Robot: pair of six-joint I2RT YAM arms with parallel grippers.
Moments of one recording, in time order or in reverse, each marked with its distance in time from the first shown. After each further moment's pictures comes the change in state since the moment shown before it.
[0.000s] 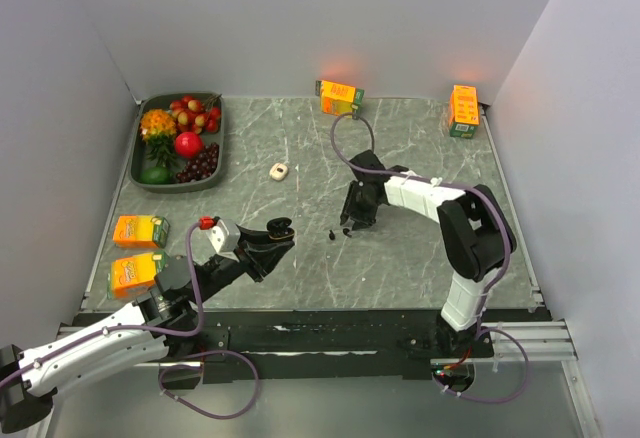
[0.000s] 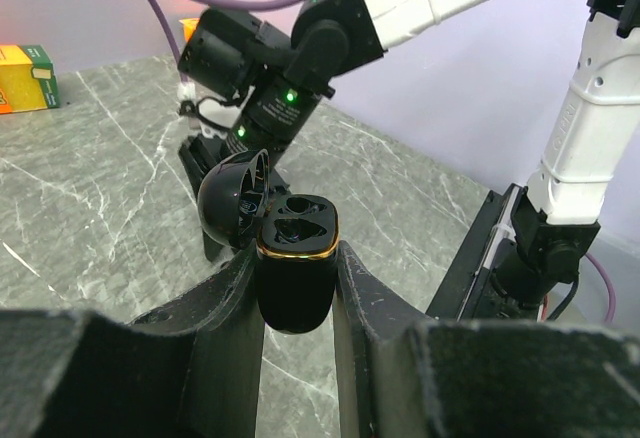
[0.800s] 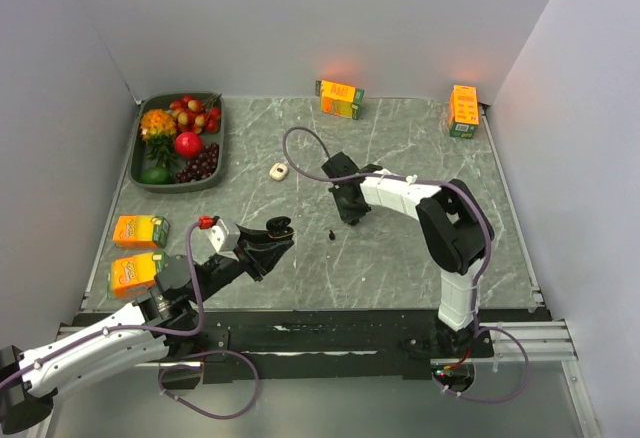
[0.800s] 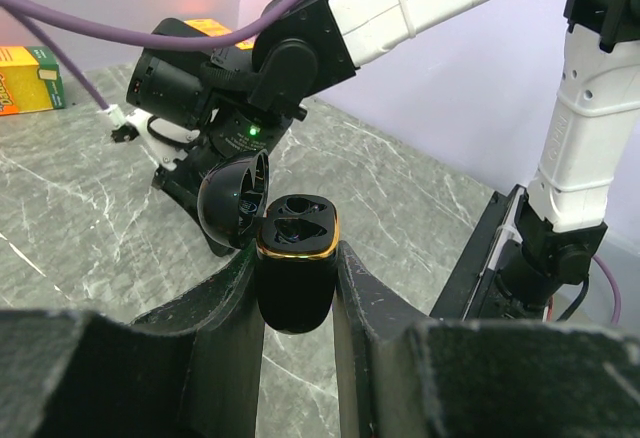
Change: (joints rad) left arm 0.010 0.002 0.000 0.001 0.003 0.004; right arm 0.124 0.119 0.146 -0.062 0.298 -0.541
